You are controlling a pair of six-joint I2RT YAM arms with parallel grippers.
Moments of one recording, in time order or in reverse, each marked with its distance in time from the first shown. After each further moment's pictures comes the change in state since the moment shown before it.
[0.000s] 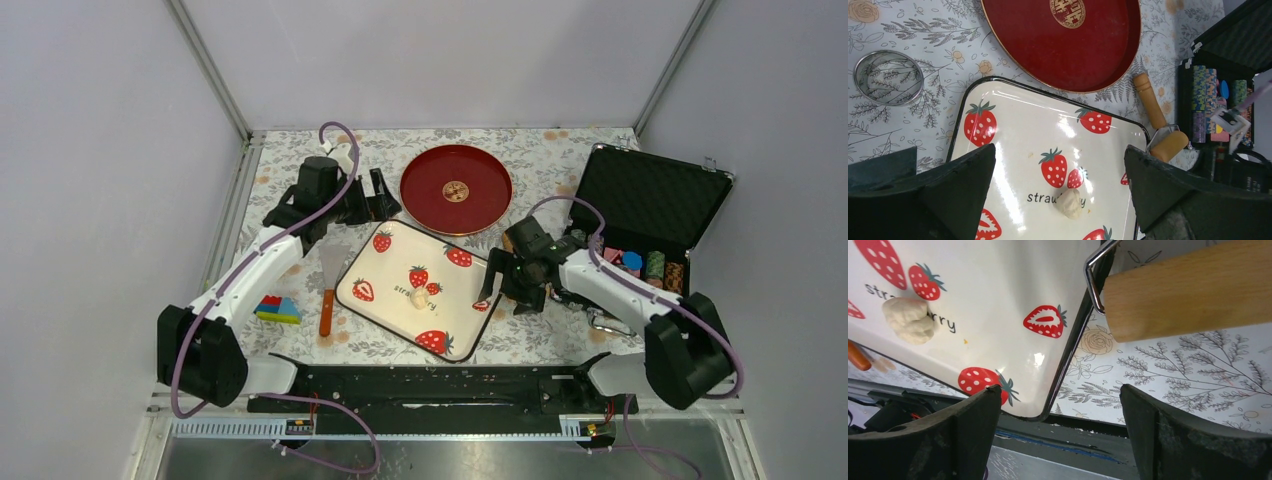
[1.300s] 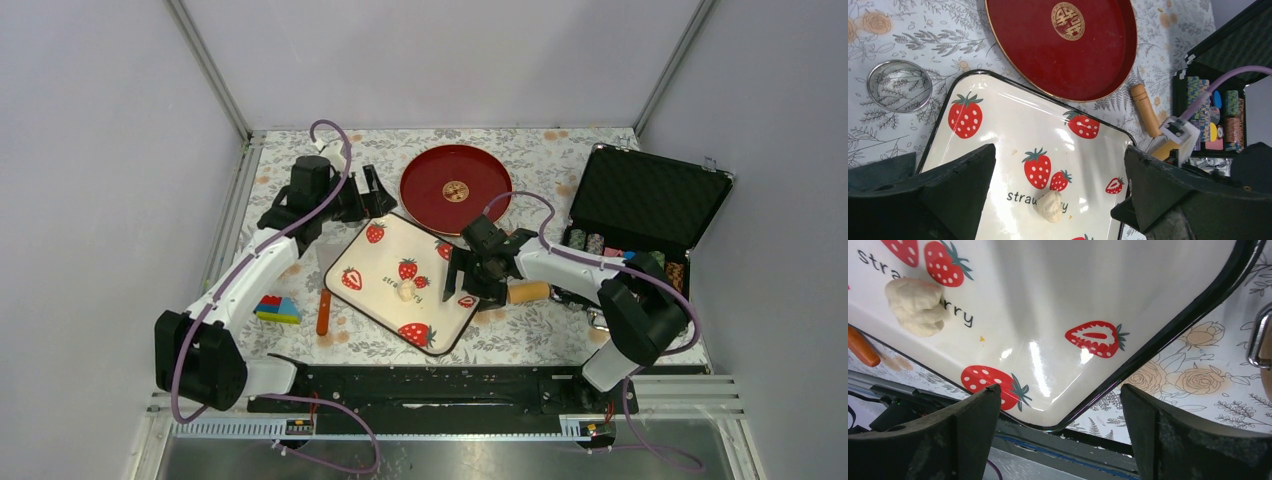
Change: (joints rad) left arm 0.037 -0.033 -0.020 0.047 0.019 -0.007; right arm 0.198 0.312 0.172 0.116 0.003 0.096
